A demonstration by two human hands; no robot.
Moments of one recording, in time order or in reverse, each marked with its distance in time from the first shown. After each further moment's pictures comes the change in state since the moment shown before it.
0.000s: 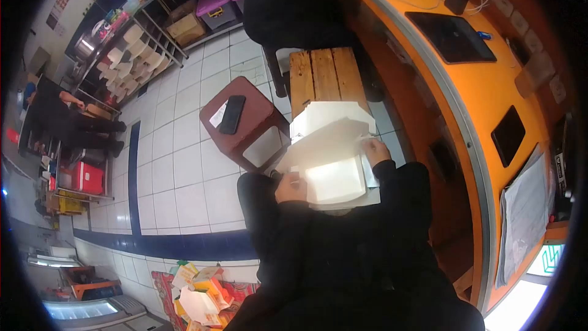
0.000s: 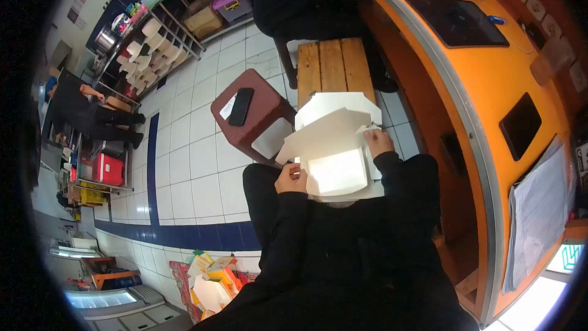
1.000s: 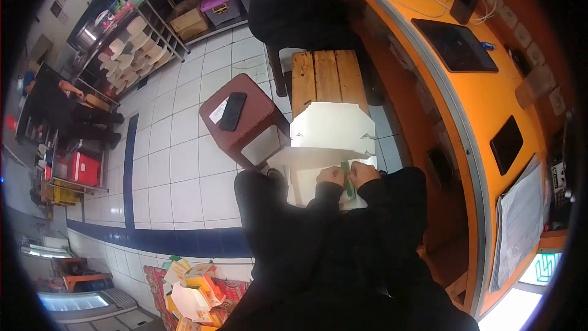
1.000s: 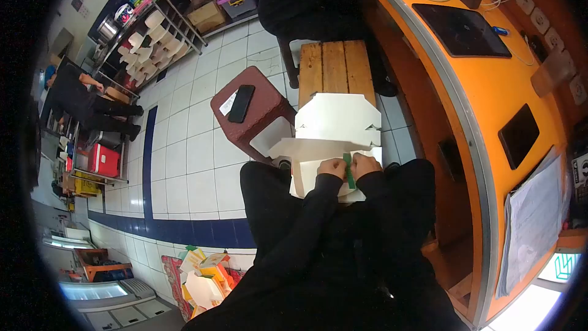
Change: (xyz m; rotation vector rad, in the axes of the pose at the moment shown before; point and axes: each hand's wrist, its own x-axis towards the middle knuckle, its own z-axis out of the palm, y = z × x) left_hand -0.007 0.030 0.099 -0.078 -0.441 -0.188; right_hand -0.061 -0.050 0.005 -0.351 -0.162 -0.106
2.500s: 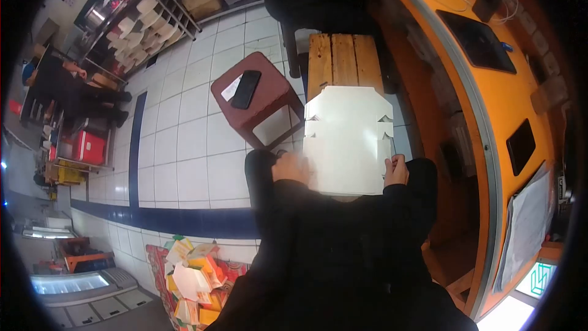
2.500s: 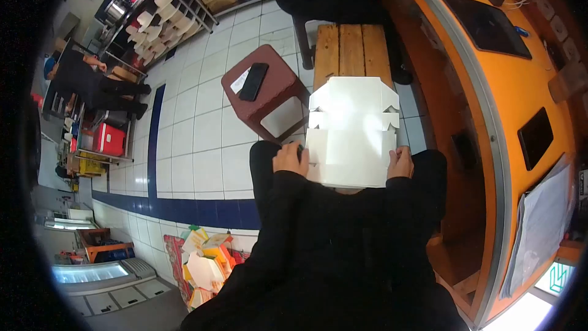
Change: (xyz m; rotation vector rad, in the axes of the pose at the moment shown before) left_hand -0.037 -0.012 -0.140 0.667 0.285 0.237; right_hand -0.033 0.060 0.021 0.144 0.355 0.277
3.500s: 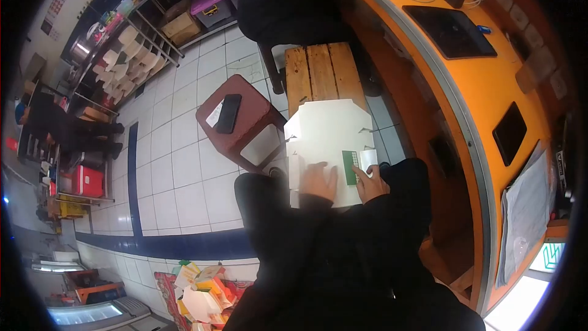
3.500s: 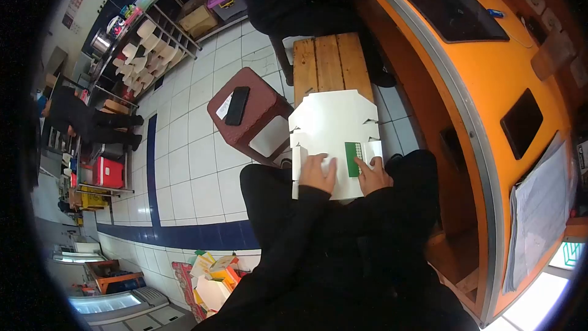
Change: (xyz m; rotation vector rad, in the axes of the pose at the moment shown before) left_hand -0.007 0.084 0.047 -0.274 0.079 0.198; right_hand -0.028 -0.036 -0.016 -0.244 -0.327 -0.228
